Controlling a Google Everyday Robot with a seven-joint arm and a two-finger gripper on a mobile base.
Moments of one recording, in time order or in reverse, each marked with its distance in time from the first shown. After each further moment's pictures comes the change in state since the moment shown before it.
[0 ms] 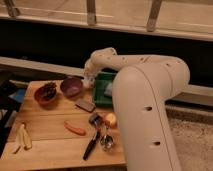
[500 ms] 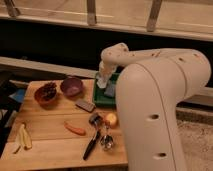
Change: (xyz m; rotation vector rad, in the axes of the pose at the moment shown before) arm -0.012 -0.087 -0.055 0.193 -0.017 0.088
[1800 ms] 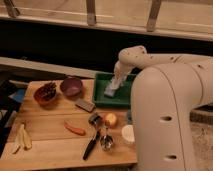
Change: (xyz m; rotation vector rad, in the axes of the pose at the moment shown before) arm -0.032 -0.076 -0.006 0.025 -0.018 0.215
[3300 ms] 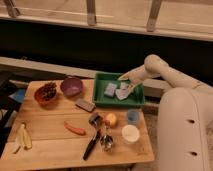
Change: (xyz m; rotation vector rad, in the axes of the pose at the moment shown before) arm 0.013 -0.057 0.033 -0.239 0.395 0.189
